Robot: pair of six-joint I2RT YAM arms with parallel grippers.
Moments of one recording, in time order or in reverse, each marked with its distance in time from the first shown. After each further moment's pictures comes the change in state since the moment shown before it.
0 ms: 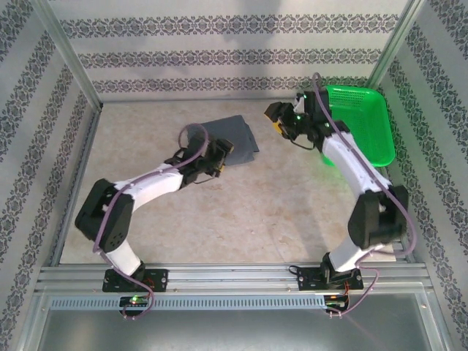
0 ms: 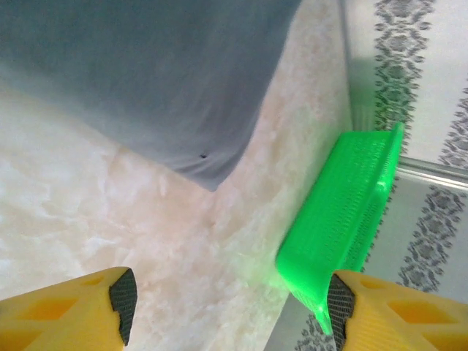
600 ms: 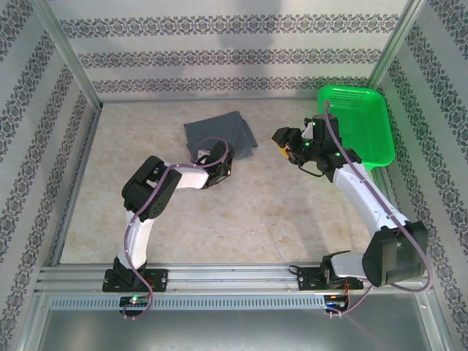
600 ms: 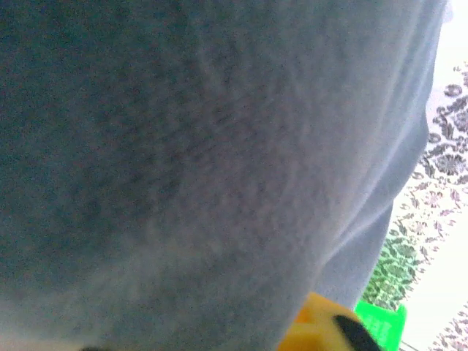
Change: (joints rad) left arm 0.002 0.406 0.129 0.251 -0.321 -0.320; right arm 0.001 -0.236 -0.250 -0.040 0.000 0.014
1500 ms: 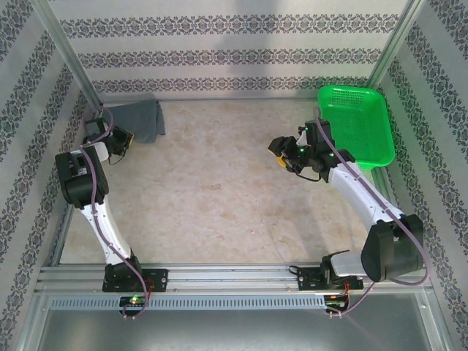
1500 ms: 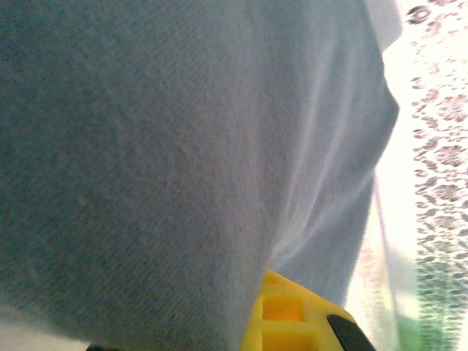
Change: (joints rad) left arm 0.966 0.027 0.188 -0.270 0.777 1.015; right arm 0.026 0.048 -0.023 -0.065 0.008 -0.029
